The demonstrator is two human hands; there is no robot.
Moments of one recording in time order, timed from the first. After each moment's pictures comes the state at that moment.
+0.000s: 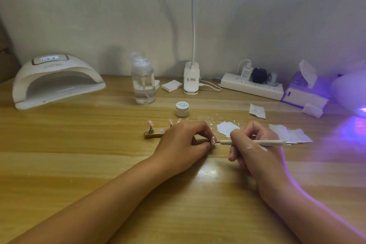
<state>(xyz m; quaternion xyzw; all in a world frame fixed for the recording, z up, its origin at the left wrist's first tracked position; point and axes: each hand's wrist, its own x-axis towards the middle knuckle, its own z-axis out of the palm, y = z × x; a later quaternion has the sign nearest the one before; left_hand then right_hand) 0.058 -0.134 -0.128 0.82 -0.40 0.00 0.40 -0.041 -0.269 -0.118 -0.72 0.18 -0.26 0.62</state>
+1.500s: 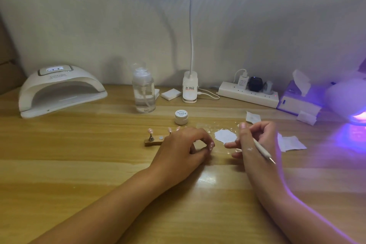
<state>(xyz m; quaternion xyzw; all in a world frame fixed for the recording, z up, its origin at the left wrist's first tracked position) 0.055 -0.132 -0.134 0.80 -0.44 0.08 0.40 -0.040 -0.279 -0.129 -0.73 0.17 -0.38 0.53</state>
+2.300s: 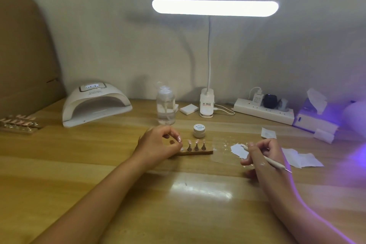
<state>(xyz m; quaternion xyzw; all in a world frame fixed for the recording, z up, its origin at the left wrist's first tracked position) 0.092 -0.061 -0.103 0.87 -0.23 0.04 0.43 -0.041 -0.281 -0.130 -0.75 0.19 -0.32 0.55</state>
